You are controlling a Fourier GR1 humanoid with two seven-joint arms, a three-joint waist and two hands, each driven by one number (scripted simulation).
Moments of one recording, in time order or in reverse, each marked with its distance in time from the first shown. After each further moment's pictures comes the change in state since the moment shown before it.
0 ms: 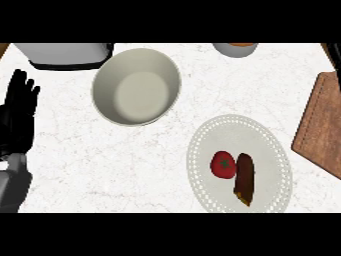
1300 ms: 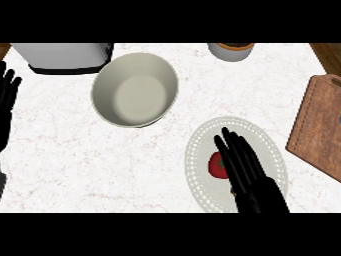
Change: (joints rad) left arm 0.018 0.092 0.053 -0.032 0.025 -0.166 -0.099; right arm 0.468 0.176 0.721 -0.384 1.142 -0.259 0.712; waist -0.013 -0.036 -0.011
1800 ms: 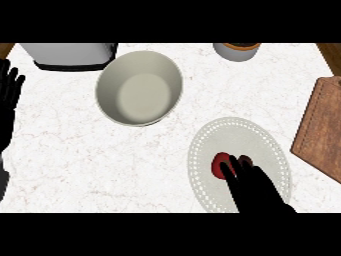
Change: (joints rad) left arm -0.014 -0.010 -0.001 0.013 0.001 -0.023 -0.018; right arm -0.002 -0.031 0.066 -0.221 -0.026 0.589 0.414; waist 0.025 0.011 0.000
